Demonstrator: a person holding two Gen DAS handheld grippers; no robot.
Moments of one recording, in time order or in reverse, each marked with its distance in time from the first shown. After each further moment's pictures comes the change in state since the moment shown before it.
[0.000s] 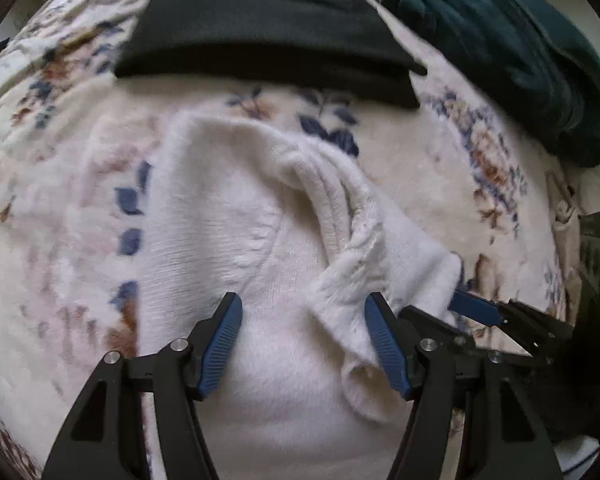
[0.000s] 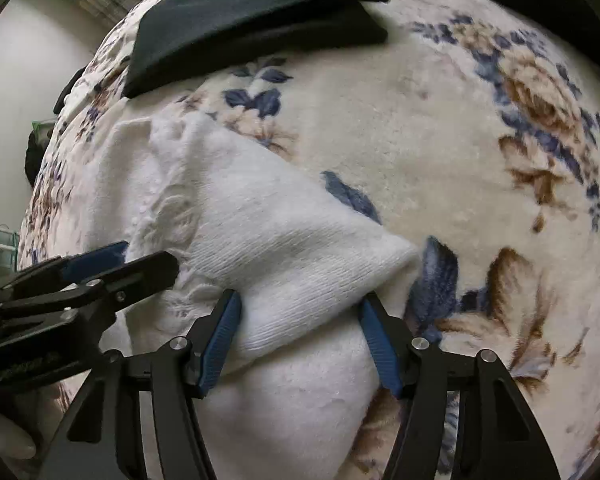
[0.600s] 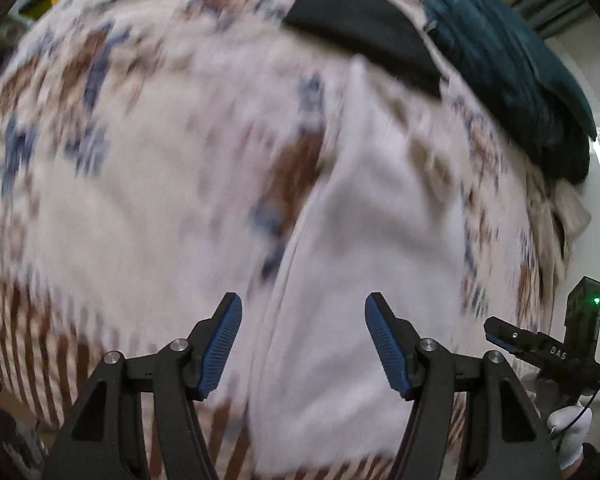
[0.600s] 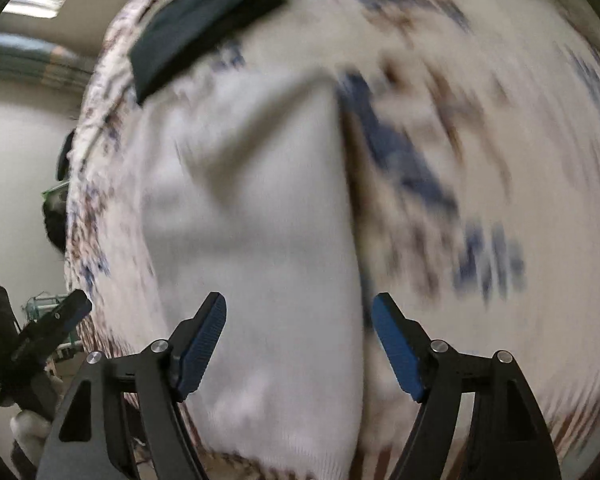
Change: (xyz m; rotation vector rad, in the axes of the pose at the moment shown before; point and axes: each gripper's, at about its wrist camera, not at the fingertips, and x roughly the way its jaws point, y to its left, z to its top) left arm -0.115 0.116 -0.167 -0.155 0.053 -0.056; right arm -0.124 -0.011 -0.219 0.352 0.067 0.066
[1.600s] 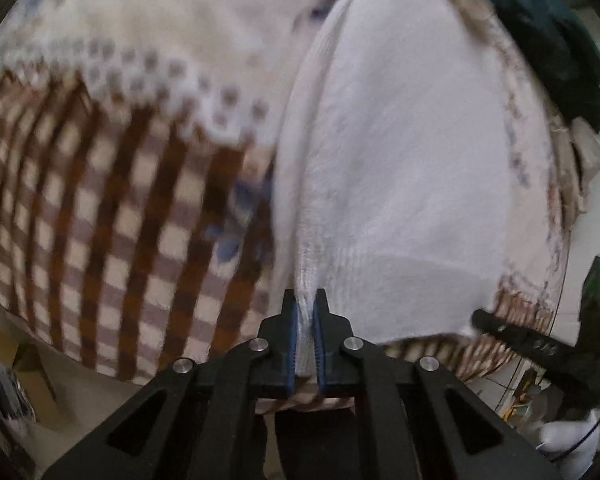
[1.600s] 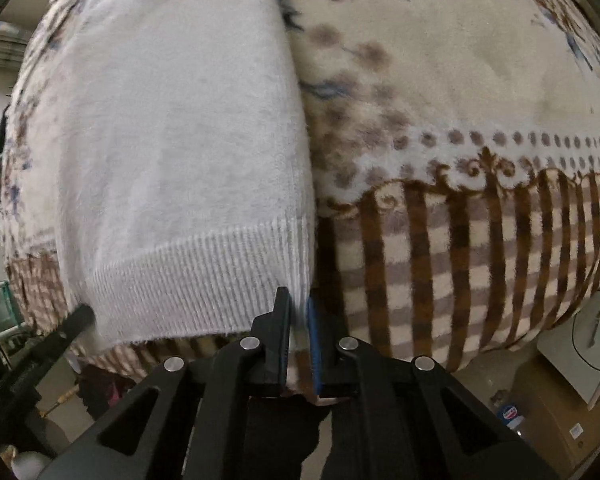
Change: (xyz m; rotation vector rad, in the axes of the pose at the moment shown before) left arm 0.070 0.019 -0.171 -0.042 0.180 0.019; right arm 0.056 -0.036 -0.217 0.078 0.103 -0.221
